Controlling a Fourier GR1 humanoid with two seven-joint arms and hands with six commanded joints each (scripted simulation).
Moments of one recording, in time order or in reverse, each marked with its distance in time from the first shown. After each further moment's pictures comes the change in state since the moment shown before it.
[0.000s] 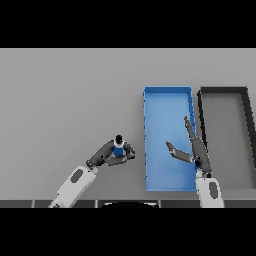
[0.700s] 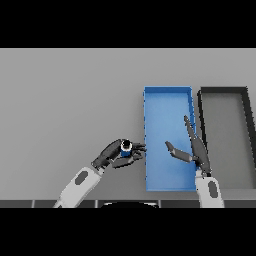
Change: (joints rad) left arm -0.002 -0.048 -0.024 -0.130 -0.044 0.032 -0.112; right arm -0.006 -0.006 0.006 0.001 0.031 -0.015 -0.009
